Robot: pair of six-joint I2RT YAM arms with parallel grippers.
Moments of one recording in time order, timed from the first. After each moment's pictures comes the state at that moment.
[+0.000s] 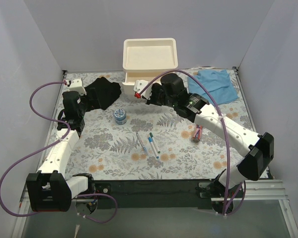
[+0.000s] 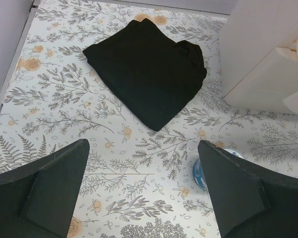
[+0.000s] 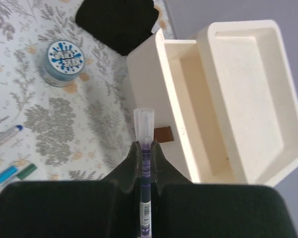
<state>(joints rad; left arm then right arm) -0.01 1.12 0.83 -0.03 -0.07 -0.11 0.84 1.52 1.49 -0.37 -0.09 -0.70</state>
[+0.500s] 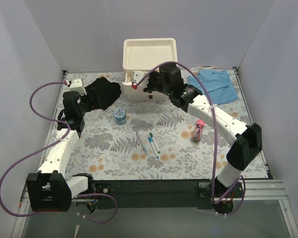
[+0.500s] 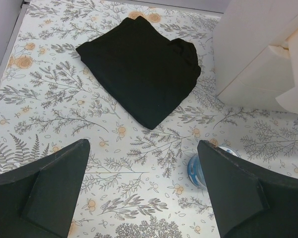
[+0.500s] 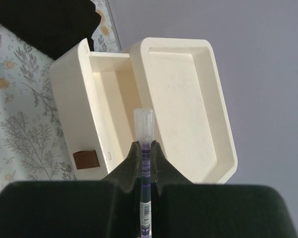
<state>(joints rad) -0.01 1.12 0.83 -0.04 -0.04 -0.13 0.77 1.65 1.60 -0.21 -0.06 -0.93</state>
